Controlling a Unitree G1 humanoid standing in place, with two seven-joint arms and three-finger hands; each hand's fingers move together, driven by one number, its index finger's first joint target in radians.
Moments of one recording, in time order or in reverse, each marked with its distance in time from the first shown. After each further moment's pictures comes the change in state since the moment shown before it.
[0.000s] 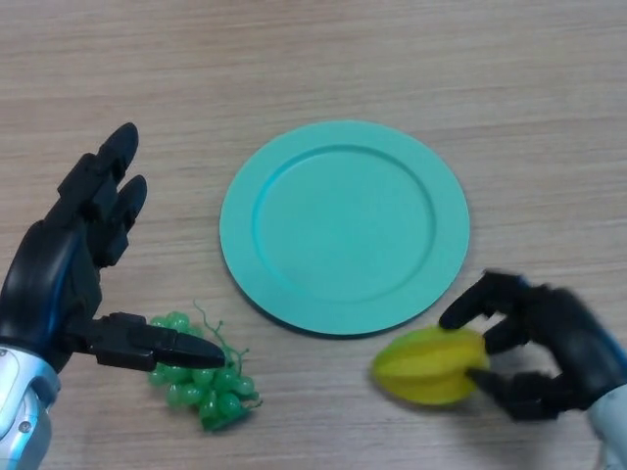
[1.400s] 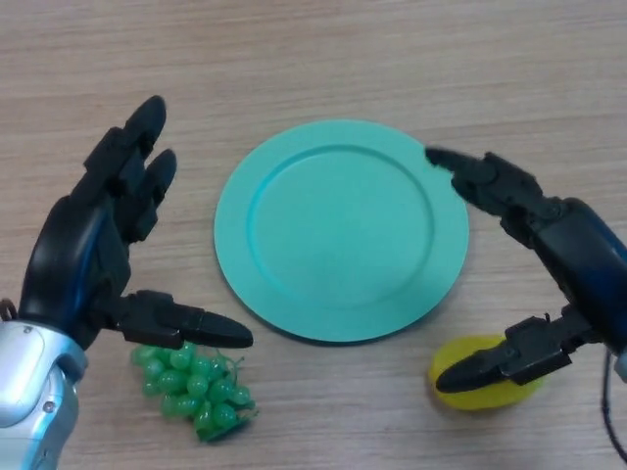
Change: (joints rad) left arm -0.067 -0.003 -0.063 -0.038 -0.030 0.009 0.044; right arm -0.112 -0.014 -0.039 -0.156 0.163 -0.105 0.110
